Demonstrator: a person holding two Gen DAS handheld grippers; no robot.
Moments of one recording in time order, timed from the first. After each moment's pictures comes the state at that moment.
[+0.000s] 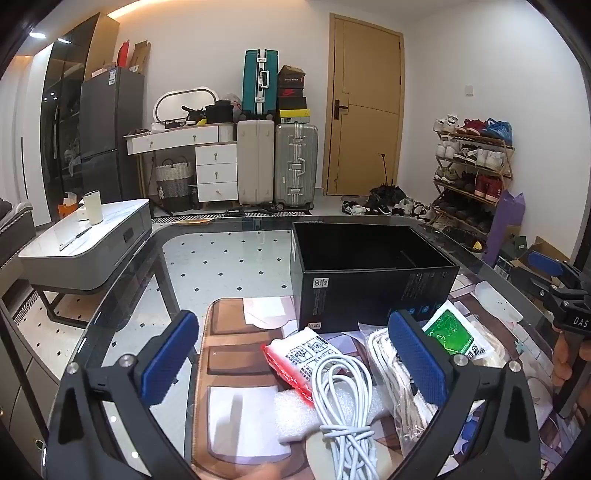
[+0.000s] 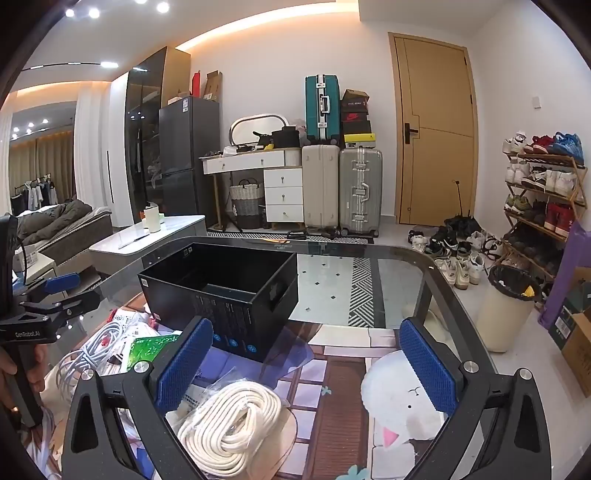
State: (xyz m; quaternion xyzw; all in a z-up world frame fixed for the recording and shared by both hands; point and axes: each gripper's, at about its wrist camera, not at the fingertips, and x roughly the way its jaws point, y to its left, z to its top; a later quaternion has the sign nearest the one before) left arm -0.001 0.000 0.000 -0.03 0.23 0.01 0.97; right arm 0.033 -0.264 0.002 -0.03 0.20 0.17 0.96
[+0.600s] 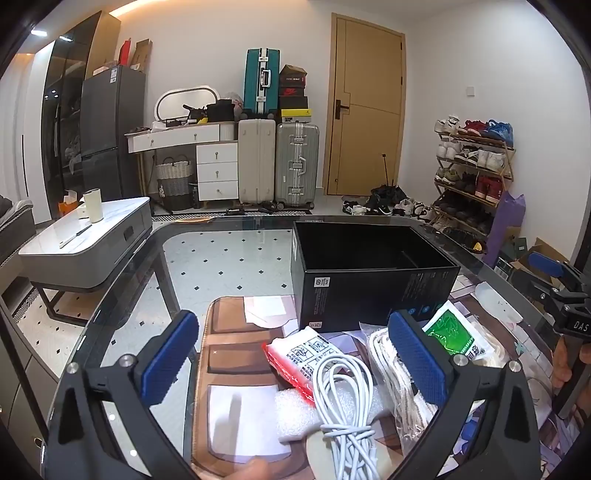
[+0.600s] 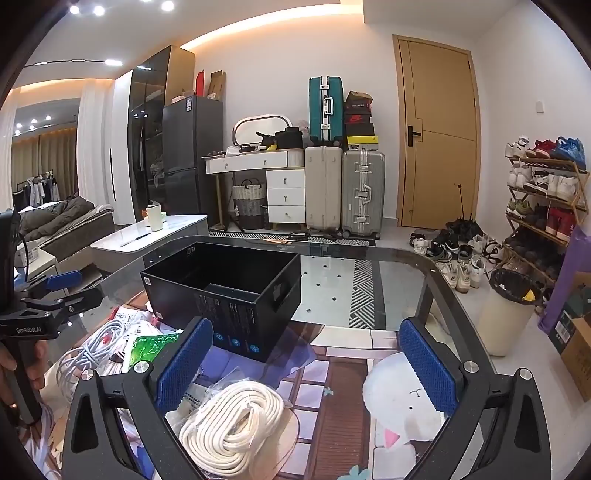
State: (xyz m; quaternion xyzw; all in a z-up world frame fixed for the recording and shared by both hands) left arm -0.001 0.003 0.000 -0.04 0.24 0.00 0.97; right arm 0.031 -0.260 0.001 -0.04 0.20 0.18 0.96
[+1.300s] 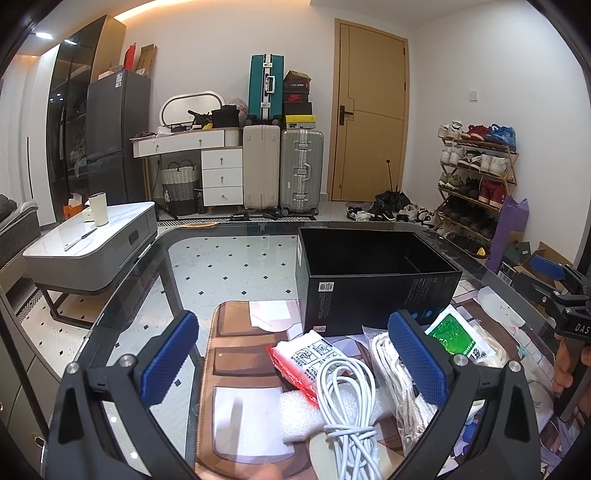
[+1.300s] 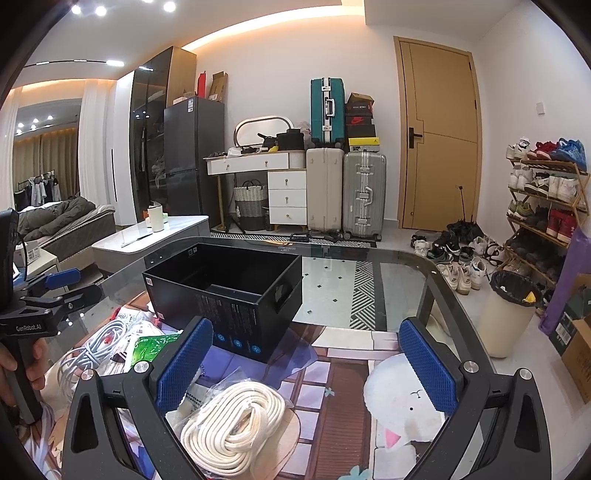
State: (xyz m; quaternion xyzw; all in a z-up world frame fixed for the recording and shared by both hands) left arm -0.004 0.002 0.002 -0.04 0.23 0.01 0.97; right arm 0.030 -0.262 0.001 -0.04 0.20 0.18 0.96
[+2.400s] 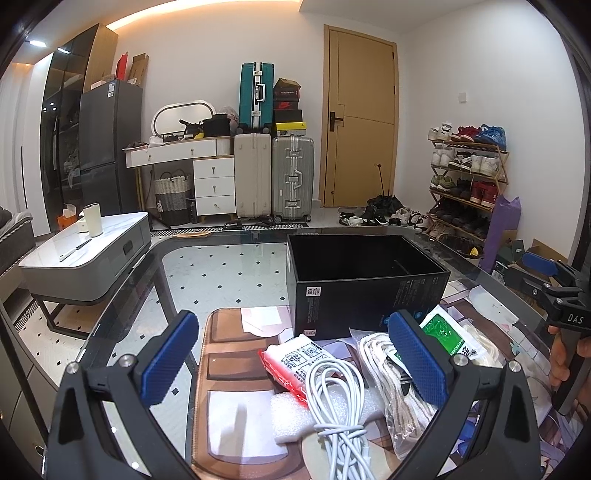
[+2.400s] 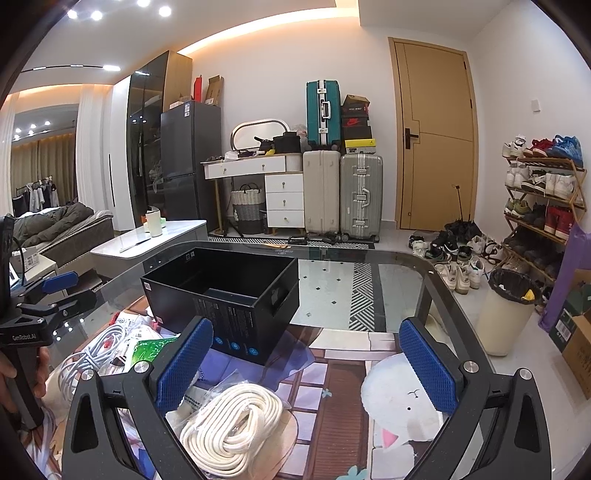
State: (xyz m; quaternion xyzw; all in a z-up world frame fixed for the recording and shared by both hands) left arm -0.011 -0.003 0.005 -0.03 0.21 0.00 0.98; right arm 0.030 -0.264 0.003 -0.03 0.19 0.17 0.97
